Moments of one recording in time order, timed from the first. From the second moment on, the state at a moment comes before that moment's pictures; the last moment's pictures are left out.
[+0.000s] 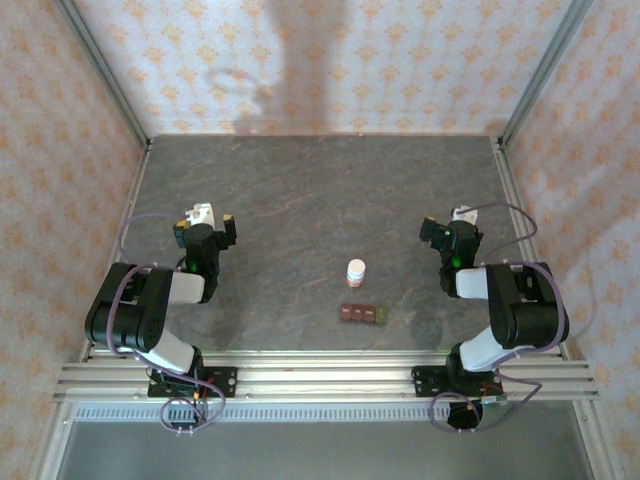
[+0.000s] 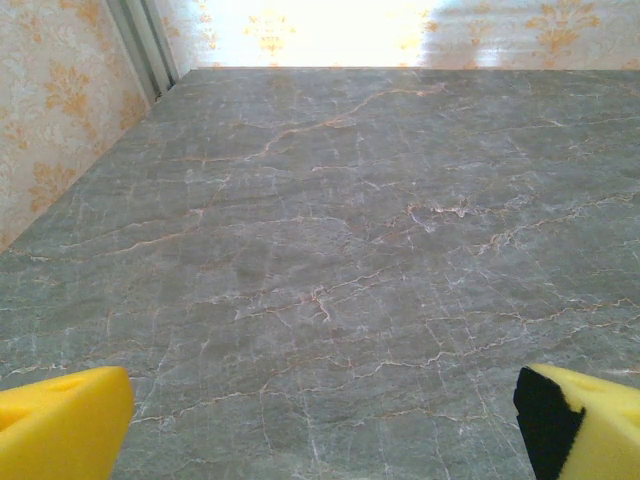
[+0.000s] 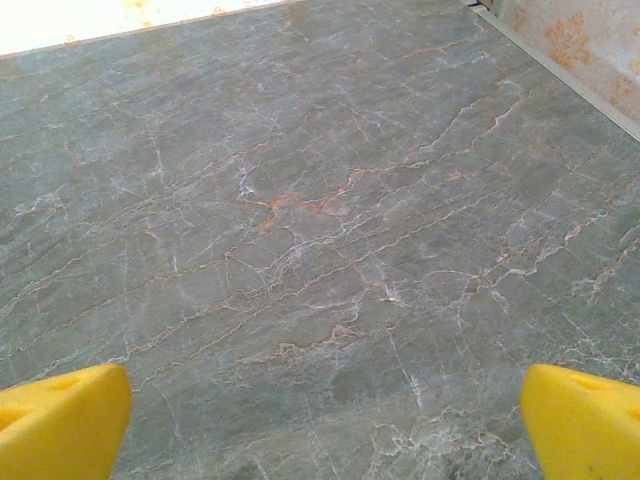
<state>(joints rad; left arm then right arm) -0.06 1.54 0.38 0.81 -0.37 -0.05 0.02 1.54 0.40 0.69 0.22 0.19</state>
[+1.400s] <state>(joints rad) -0.13 1.20 0.68 0.18 -0.47 -0.19 0.00 1.26 0.87 -0.17 0.16 0.54</state>
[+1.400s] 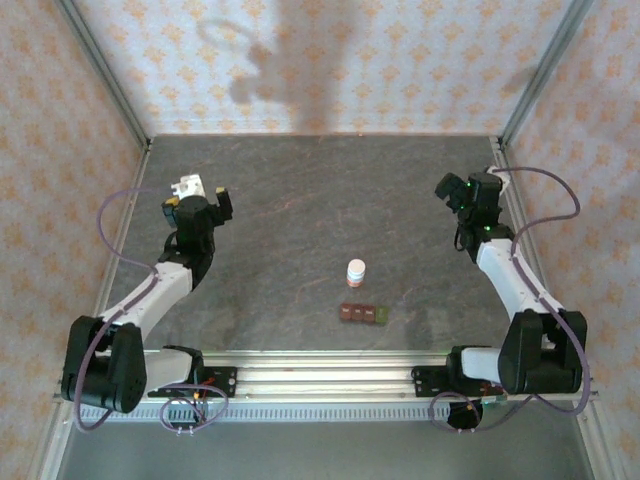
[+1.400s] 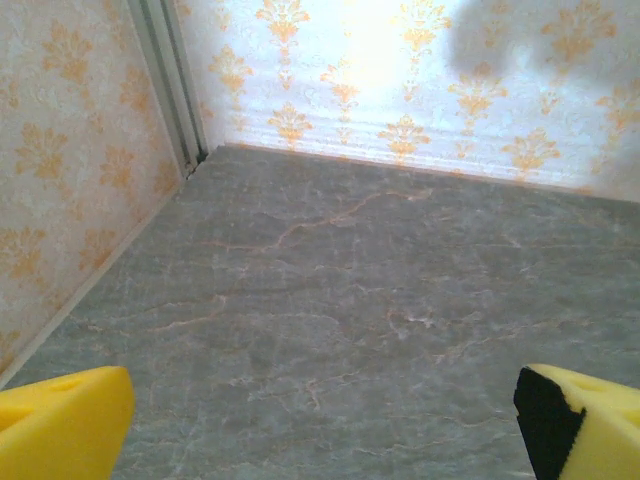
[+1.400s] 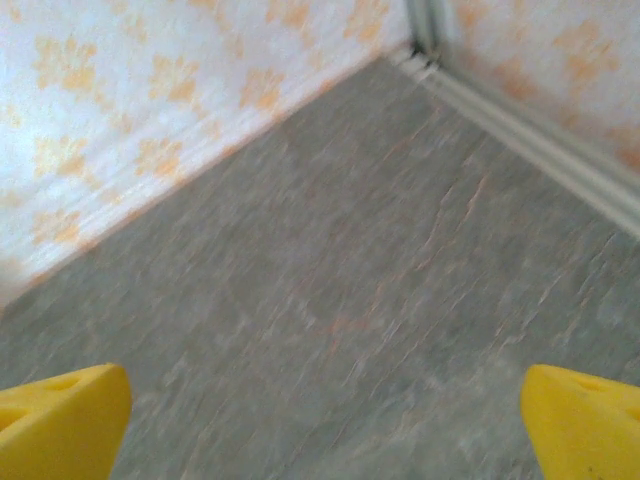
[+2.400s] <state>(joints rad) -0.51 0.88 0.62 -0.27 -0.42 -0.51 0.62 0.85 0.51 -0.66 0.07 0.89</state>
